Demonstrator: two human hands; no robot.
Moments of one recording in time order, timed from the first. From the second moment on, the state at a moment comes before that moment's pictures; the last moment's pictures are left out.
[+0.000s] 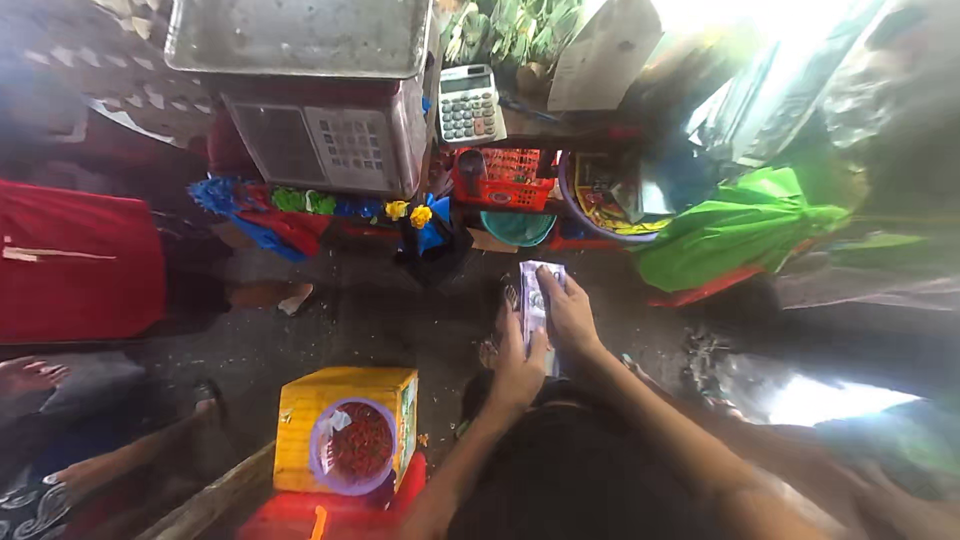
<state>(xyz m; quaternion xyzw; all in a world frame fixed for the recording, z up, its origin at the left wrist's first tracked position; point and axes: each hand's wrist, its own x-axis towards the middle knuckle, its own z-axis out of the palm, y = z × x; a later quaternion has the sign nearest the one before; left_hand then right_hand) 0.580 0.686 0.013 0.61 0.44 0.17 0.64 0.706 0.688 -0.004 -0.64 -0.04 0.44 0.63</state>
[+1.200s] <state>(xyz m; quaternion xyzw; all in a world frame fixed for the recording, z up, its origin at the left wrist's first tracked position) 0.287 0.706 0.008 0.46 0.75 0.39 0.28 0.552 0.789 0.002 -0.29 -0.26 0.88 0.27</state>
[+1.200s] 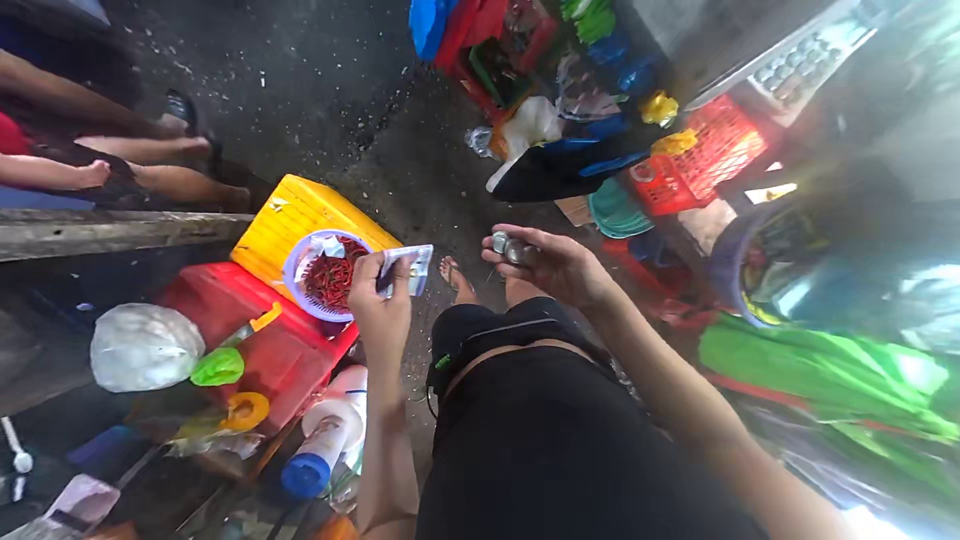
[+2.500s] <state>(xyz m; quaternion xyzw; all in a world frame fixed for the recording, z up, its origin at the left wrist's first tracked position) 0.234 0.630 0.005 0.61 0.74 0.29 0.09 0.358 0.775 -0.023 -0.02 -0.05 0.99 0.15</state>
